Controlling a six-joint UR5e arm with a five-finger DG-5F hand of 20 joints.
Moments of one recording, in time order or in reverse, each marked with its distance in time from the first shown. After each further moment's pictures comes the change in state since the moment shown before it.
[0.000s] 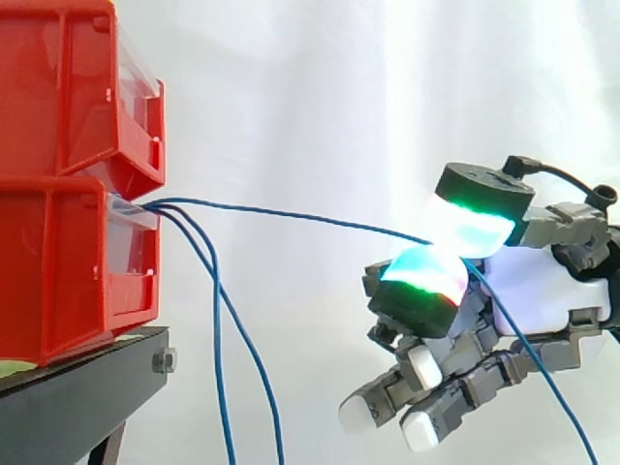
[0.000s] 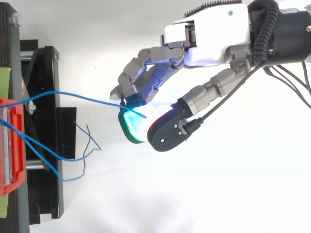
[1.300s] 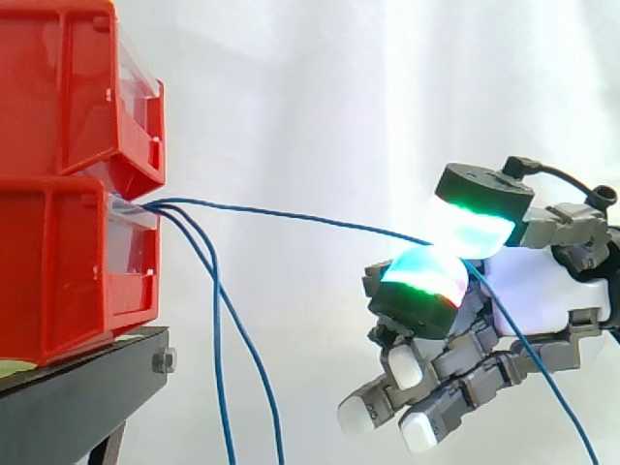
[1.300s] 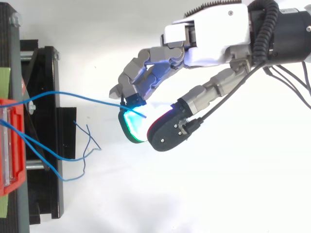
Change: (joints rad) arm 0.000 0.000 0.000 0.000 0.000 0.000
